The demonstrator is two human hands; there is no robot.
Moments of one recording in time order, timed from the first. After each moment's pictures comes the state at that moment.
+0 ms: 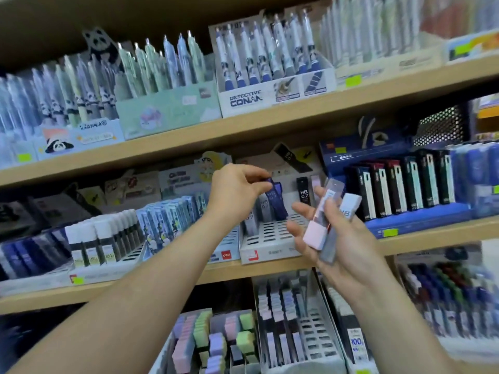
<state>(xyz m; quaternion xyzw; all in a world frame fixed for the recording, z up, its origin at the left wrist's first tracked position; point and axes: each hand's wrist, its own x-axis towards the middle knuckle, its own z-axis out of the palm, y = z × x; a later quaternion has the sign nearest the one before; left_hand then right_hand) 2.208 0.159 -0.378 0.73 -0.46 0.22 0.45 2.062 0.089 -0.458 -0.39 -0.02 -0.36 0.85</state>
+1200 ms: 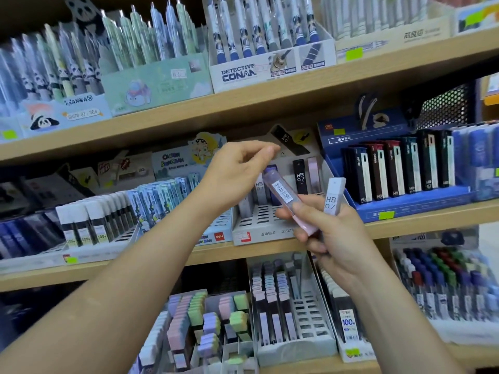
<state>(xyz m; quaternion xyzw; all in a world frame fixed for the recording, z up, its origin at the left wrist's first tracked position) 2.183 0.174 -0.376 0.70 -0.55 0.17 0.42 2.066 0.082 -0.471 -0.53 0.02 -0.37 0.76</state>
